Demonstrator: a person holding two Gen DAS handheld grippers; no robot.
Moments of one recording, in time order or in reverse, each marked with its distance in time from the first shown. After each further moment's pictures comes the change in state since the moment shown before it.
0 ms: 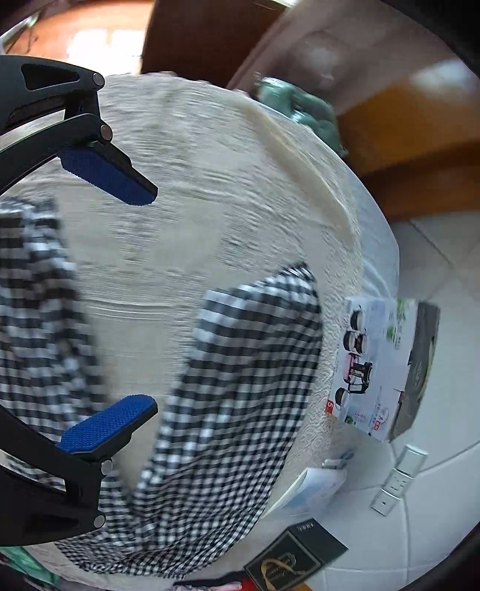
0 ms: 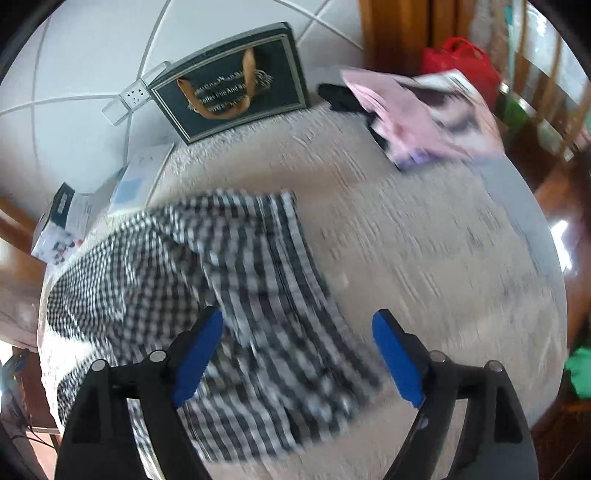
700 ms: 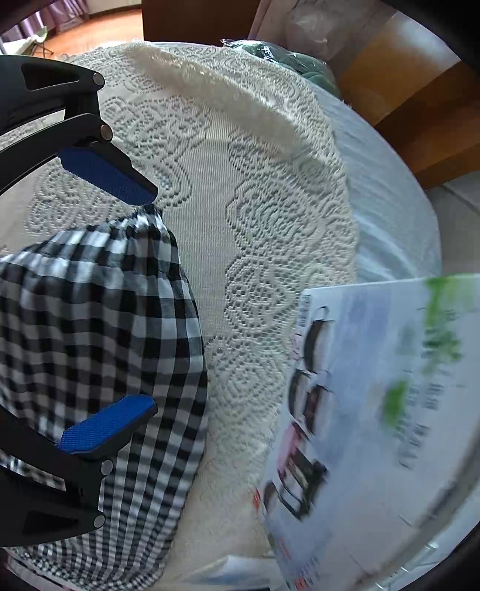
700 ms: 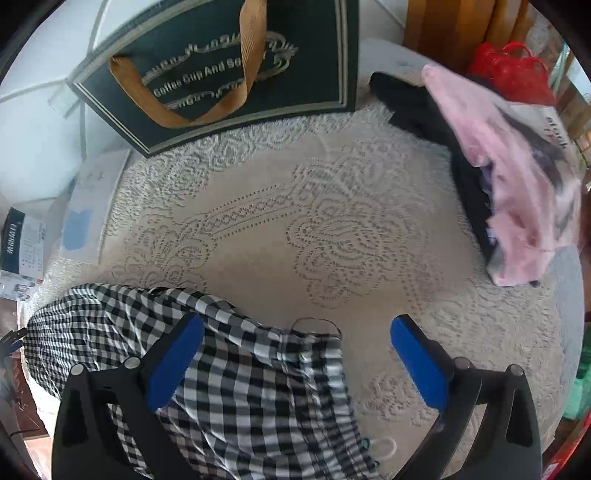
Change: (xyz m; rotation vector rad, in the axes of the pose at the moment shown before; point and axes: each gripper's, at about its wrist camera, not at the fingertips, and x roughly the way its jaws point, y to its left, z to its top) left arm 0.170 -0.002 0.161 -0.059 0.201 0.035; right arm 0.144 0.045 0.134 -0.019 0.173 -0.052
